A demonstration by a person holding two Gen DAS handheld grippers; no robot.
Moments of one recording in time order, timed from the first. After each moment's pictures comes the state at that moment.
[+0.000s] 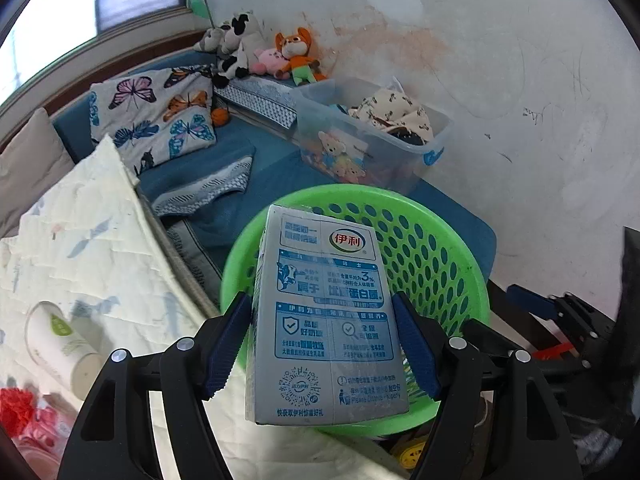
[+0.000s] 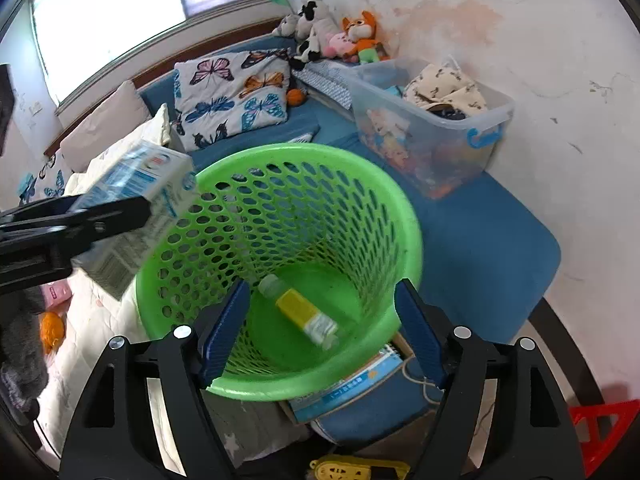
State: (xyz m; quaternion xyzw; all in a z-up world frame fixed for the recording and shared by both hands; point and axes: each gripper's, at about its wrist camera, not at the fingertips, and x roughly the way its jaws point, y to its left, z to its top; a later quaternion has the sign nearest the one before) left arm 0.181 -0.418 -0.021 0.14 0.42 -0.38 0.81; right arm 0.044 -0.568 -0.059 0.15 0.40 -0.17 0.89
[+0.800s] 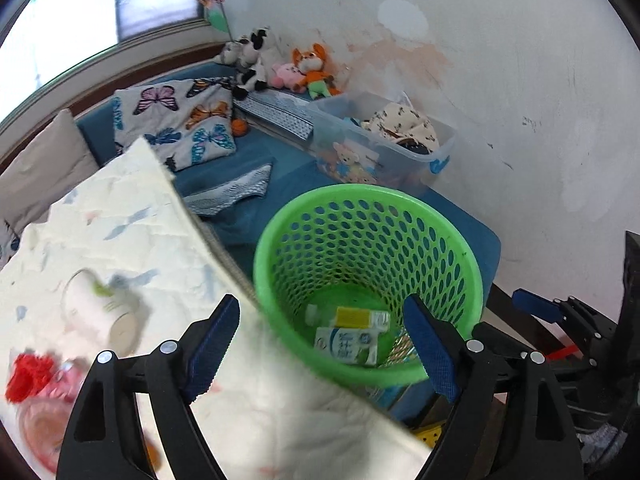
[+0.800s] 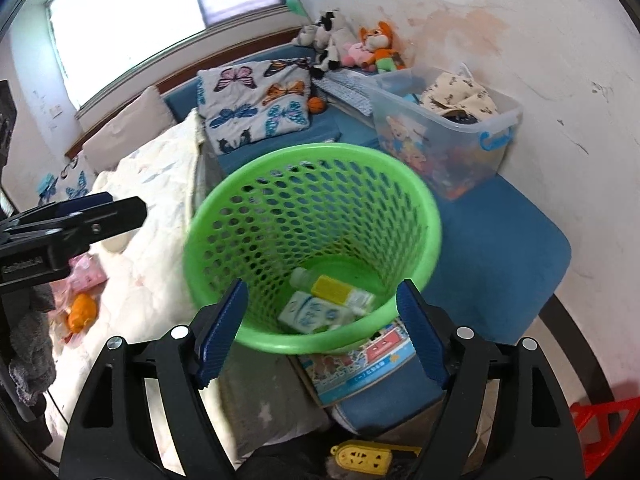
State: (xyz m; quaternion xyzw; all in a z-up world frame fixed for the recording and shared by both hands) left arm 0.143 -0.356 0.006 0.13 0.39 -0.36 0.84; right arm 0.016 -0.533 -0.042 0.15 0.38 -0.13 0.90
